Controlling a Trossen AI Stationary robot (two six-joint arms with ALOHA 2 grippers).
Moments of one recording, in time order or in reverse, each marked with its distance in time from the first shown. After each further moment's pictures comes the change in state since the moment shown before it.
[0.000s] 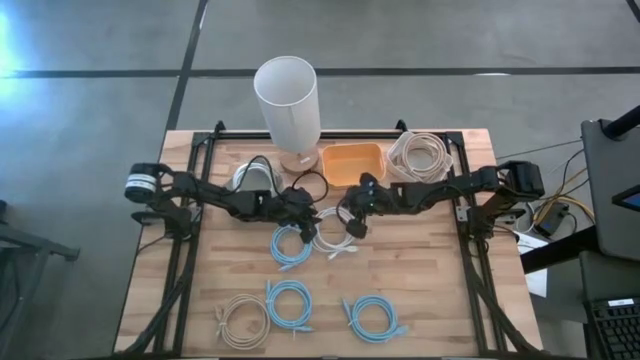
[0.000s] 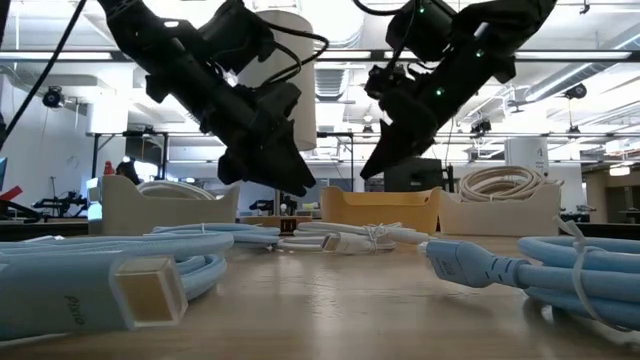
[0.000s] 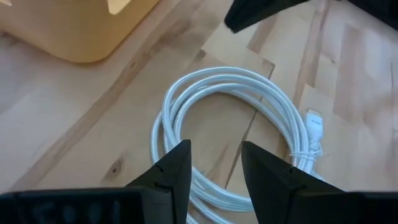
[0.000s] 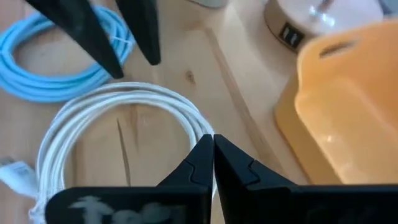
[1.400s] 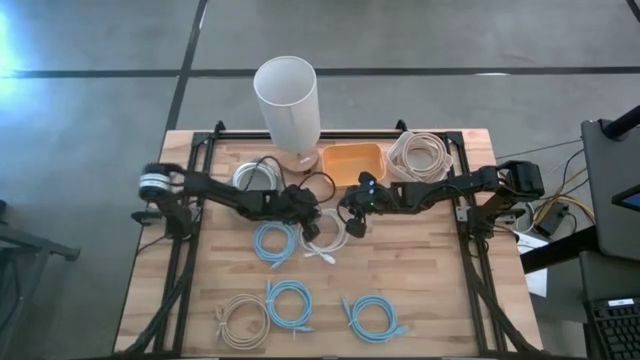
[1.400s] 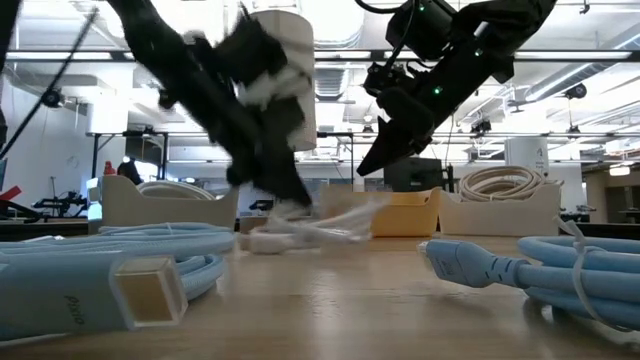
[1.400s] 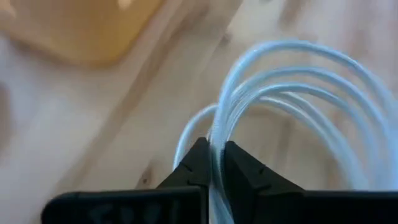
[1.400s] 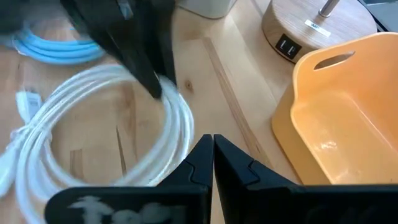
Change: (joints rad) left arm 0.028 0.070 0.037 -0.030 -0.028 0.149; right arm 0.000 0.000 0.000 0.020 0.003 -0.006
